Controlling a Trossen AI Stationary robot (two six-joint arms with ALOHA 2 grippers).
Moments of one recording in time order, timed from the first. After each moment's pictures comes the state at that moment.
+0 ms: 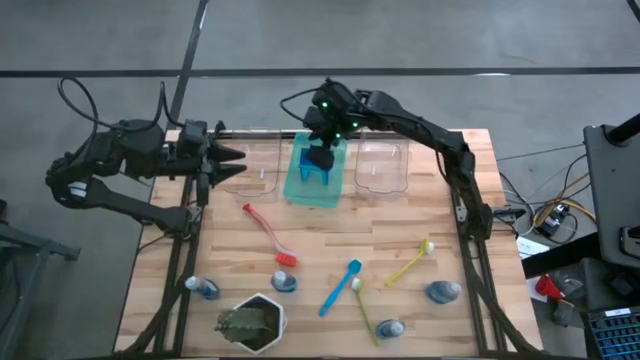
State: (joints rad) left arm -0.03 0.92 1.52 -0.86 -0.21 -0.33; right arm -0.36 2.11 2.36 -1.10 -0.24 0.00
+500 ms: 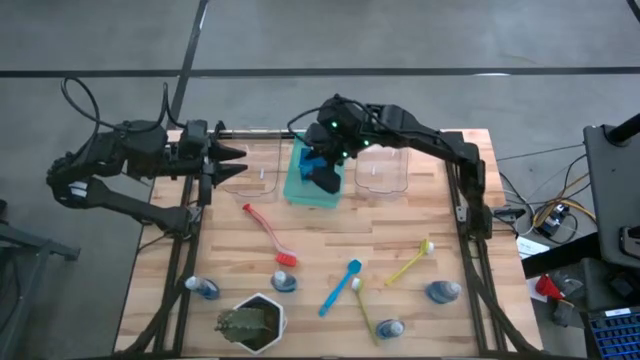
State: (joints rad) left arm -0.03 0.92 1.52 -0.87 -0.24 -0.28; right arm -0.20 2.01 2.36 -1.10 -0.24 0.08
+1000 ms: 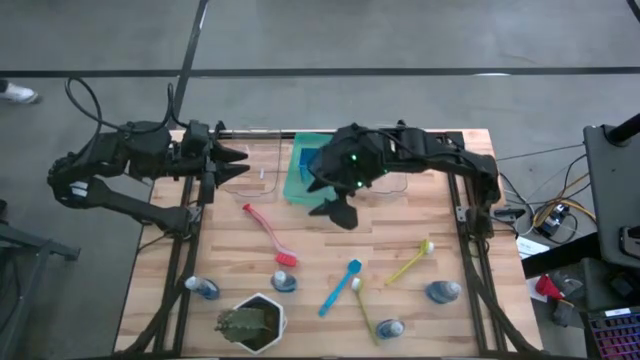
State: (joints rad) left arm -0.03 0.93 1.52 -0.87 -0.24 -0.40; right arm 0.01 1.92 2.36 -1.10 -0.24 0.16
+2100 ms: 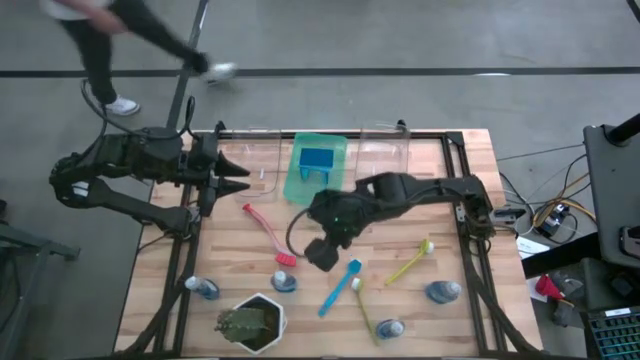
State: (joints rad) left arm -0.03 0.94 1.50 -0.97 -0.09 -0.31; right arm 0.20 2.03 2.34 -1.20 -0.23 0.97
